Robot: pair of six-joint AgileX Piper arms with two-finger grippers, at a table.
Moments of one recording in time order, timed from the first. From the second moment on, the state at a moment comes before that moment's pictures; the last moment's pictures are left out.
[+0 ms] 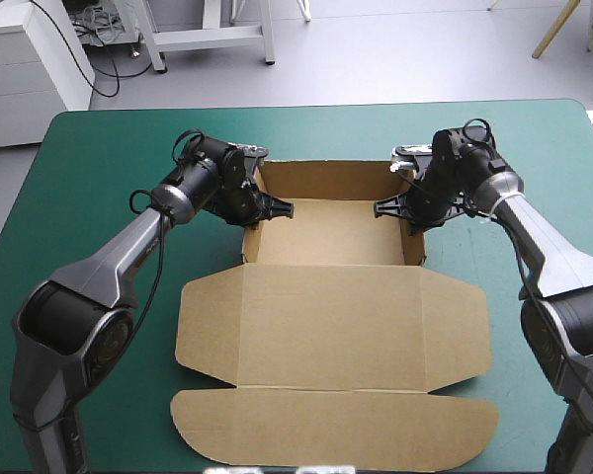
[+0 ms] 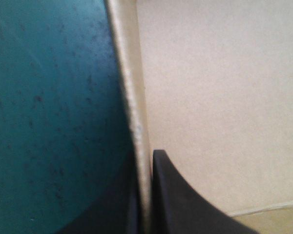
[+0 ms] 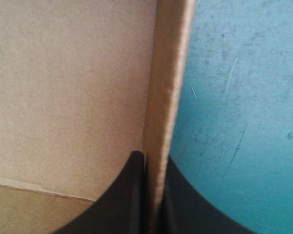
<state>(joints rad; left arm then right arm) -0.47 1.97 -1.76 0.00 1.11 -0.30 0.25 1.89 -1.66 0.09 1.17 0.09</state>
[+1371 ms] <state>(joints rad) -0.47 2.01 -1.96 0.10 1.23 -0.27 0.29 1.85 -1.72 0.09 1.10 0.07</state>
